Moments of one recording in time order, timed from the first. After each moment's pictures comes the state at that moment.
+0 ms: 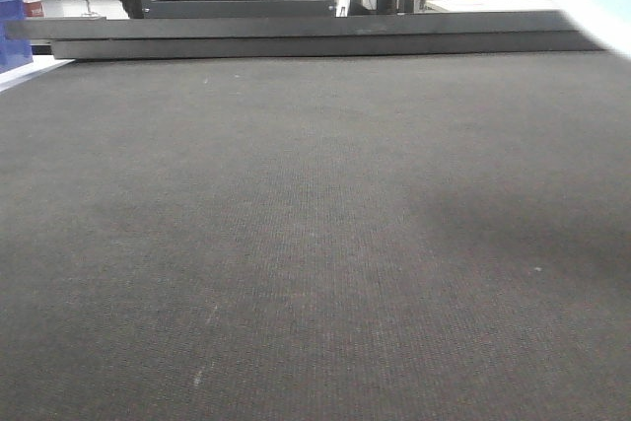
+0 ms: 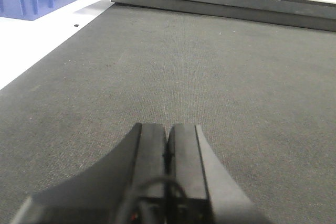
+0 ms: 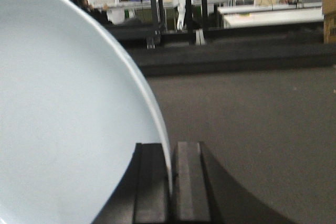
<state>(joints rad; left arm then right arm) -0.02 -0.01 0.03 -0.13 0.05 0.16 0.05 0.28 -0.30 0.09 0.05 0.06</state>
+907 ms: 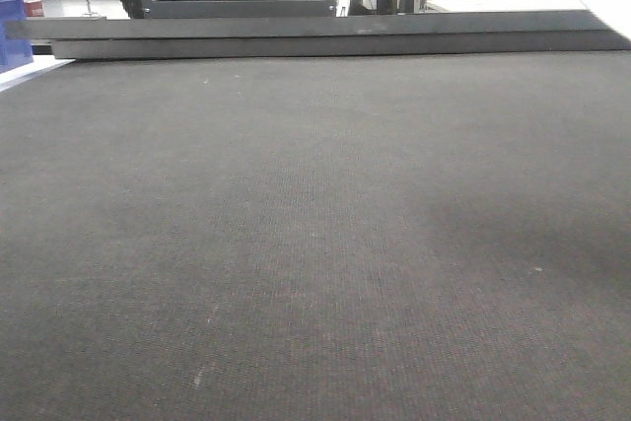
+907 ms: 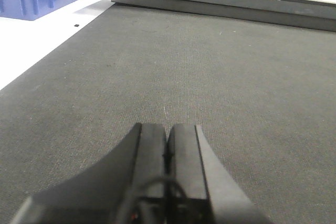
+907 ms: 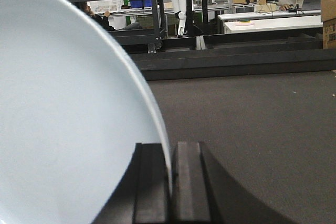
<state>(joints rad) -0.02 -0.01 0.03 -0.13 0.05 0.16 0.05 0.24 -0.30 0.09 0.09 0.06</state>
